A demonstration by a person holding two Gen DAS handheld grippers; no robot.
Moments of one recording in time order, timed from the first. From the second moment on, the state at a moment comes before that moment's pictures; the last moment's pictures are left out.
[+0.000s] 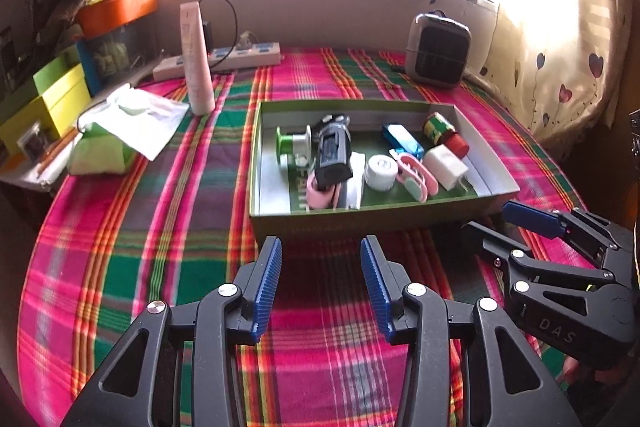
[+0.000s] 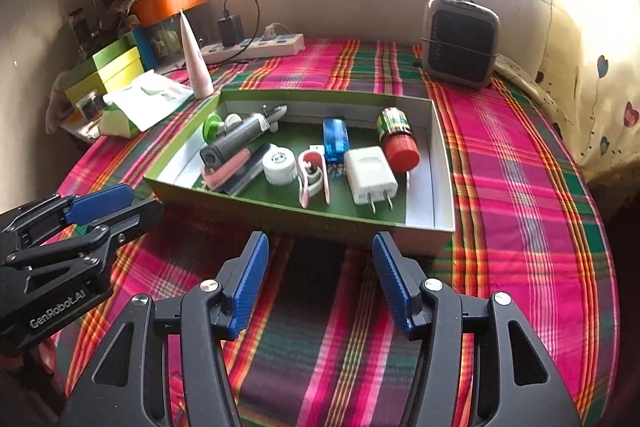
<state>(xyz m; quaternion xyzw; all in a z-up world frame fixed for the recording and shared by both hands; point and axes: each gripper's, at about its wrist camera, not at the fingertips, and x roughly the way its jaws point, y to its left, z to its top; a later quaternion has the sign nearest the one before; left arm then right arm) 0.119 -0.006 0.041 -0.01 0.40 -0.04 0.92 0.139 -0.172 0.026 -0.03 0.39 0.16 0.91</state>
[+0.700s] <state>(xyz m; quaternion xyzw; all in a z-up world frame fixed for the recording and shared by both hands) 0.110 0.002 0.009 -0.01 0.44 0.00 0.90 0.128 -0.175 0.002 -0.04 0.42 0.11 0.90</state>
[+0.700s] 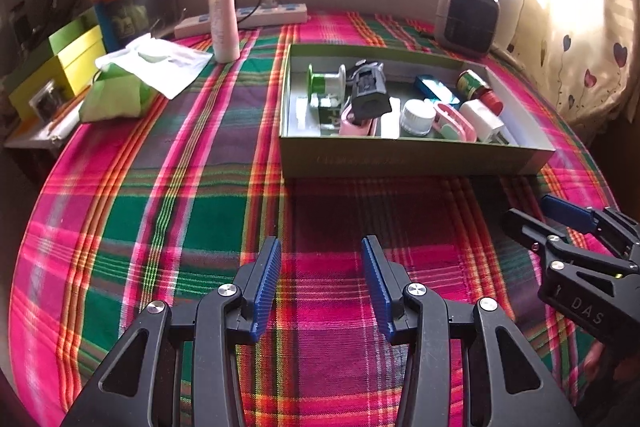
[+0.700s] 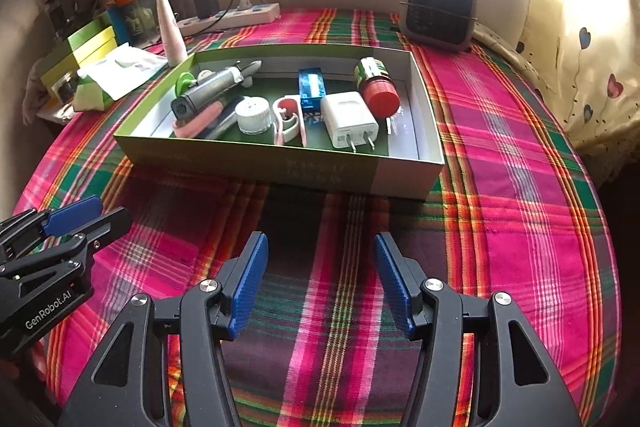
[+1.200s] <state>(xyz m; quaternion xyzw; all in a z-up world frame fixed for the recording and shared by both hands) 0.114 -0.008 0.006 0.00 0.43 0.01 0.90 0.133 -0.179 -0.004 -0.04 0.43 0.09 0.90</state>
